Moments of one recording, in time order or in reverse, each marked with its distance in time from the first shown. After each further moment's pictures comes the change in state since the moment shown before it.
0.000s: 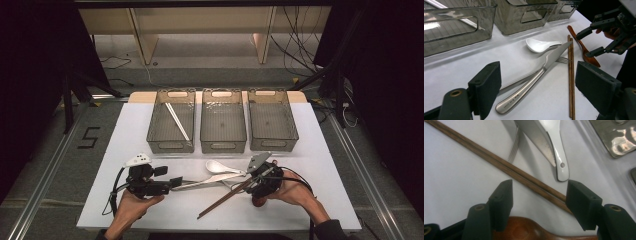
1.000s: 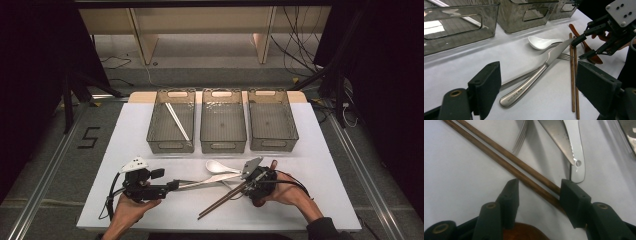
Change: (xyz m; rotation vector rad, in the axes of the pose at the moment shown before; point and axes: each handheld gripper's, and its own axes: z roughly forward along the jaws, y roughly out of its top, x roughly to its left) left arm 0.000 -0.009 -0.007 -0.017 0.017 0.021; right arm 0.004 -0.001 0.023 0.054 0.026 -0.080
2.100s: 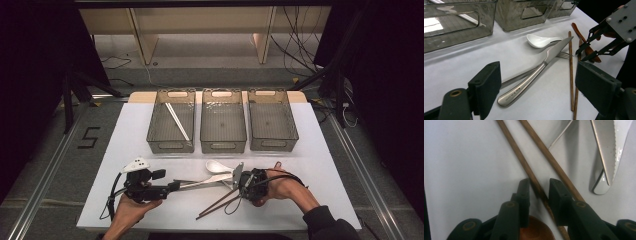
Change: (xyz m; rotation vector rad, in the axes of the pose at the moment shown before) left arm -0.002 -0.001 0.003 0.010 -0.006 -0.002; right arm 0.013 0.028 0.001 0.222 0.092 -0.277
